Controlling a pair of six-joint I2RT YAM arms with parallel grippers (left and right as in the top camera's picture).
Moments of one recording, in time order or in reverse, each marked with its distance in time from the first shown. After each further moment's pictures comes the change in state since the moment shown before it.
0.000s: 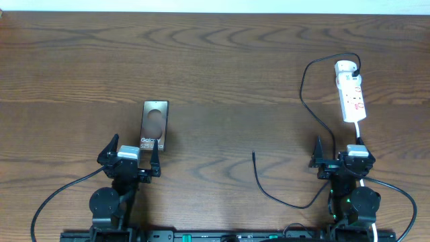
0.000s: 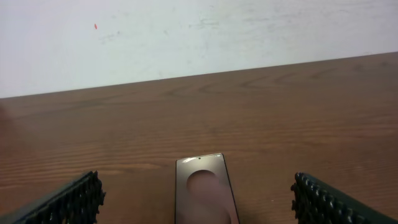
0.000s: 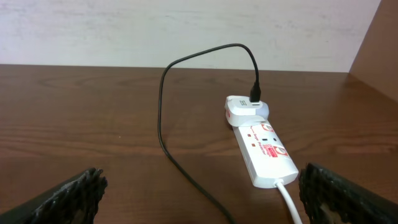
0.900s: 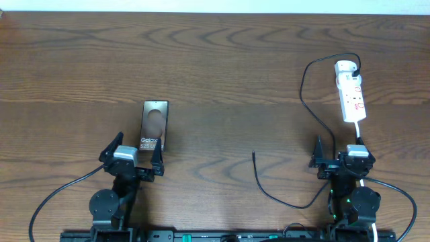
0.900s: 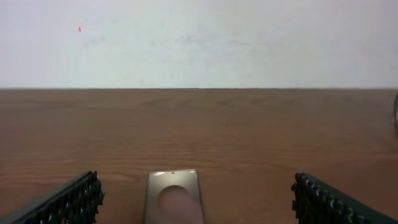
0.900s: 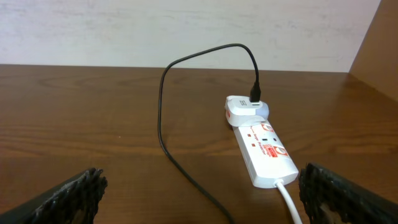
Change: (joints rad) left arm 0.000 0.002 -0.021 0.090 0.060 -0.166; right arm 0.000 0.000 0.000 0.000 0.000 0.000
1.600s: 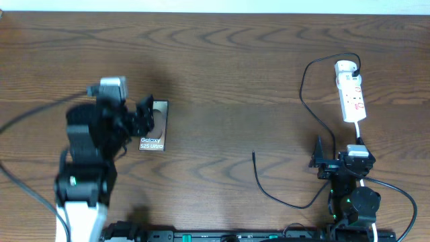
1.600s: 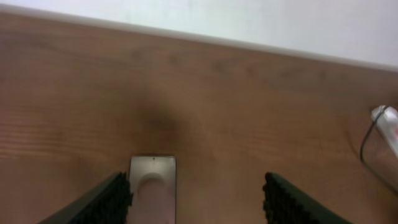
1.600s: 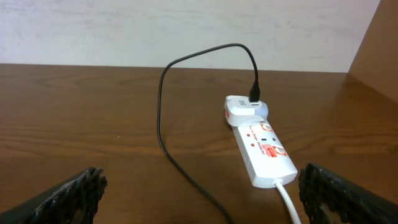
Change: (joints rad) left arm 0.000 0.942 0.878 -0.435 0.043 -0.094; right arm 0.000 0.000 0.000 0.000 0.003 0.000
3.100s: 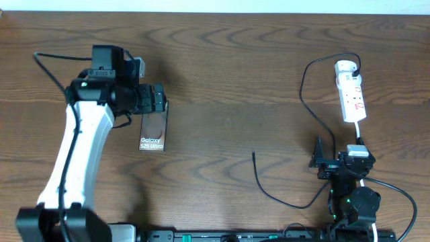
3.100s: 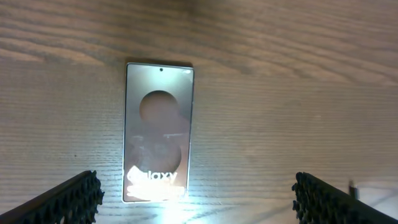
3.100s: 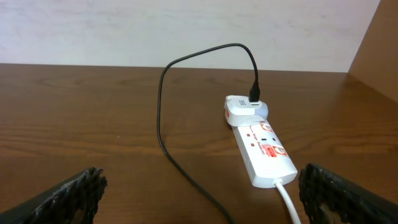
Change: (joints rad) left arm 0.000 0.580 0.384 -0.444 0.003 0.056; right arm 0.000 0.000 0.000 0.000 0.000 0.000
